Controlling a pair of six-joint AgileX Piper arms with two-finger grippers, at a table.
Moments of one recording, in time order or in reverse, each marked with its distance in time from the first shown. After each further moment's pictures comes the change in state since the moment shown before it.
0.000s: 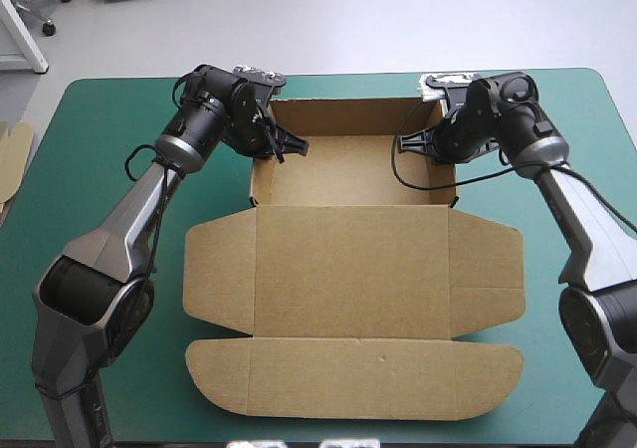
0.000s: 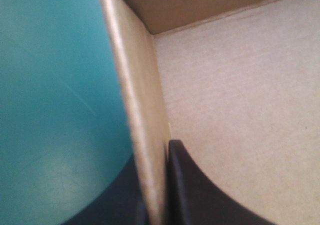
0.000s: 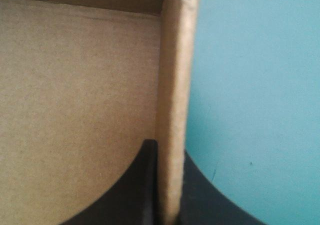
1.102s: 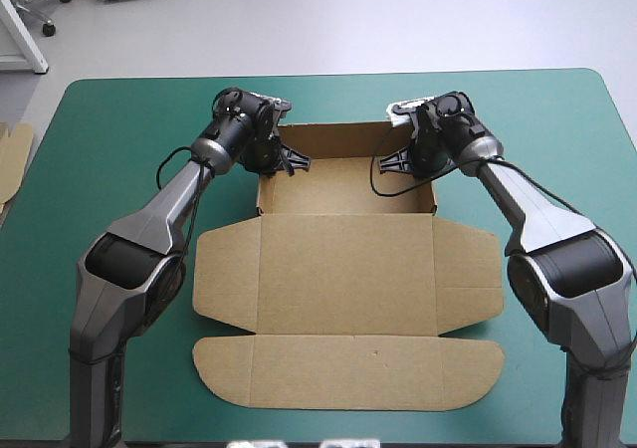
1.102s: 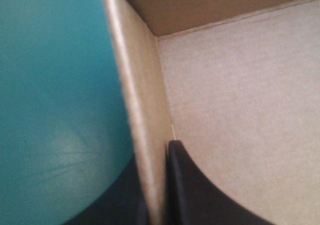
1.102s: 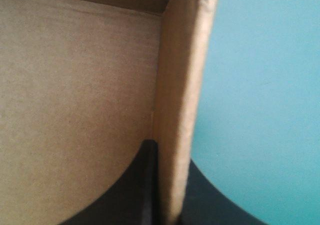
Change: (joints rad) left arm 0.023 0.199 -0.007 0.064 -0.071 -0.069; right arm 0.070 0.244 -0.067 -0.165 -0.050 0.052
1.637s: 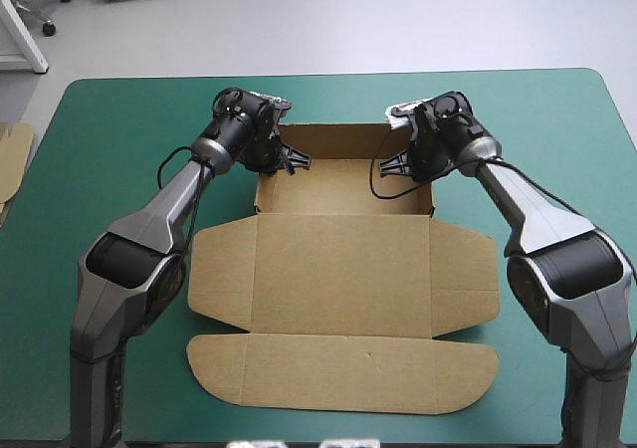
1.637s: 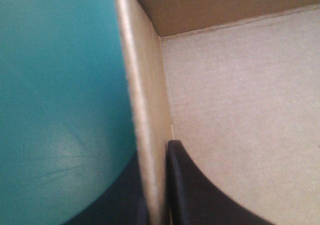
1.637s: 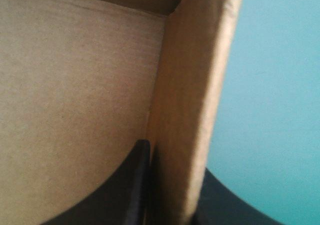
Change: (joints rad) left arm 0.000 0.004 -0.005 -0.006 -0.004 -0.006; right arm 0.007 -0.009 -0.001 -0.020 0.033 -0.008
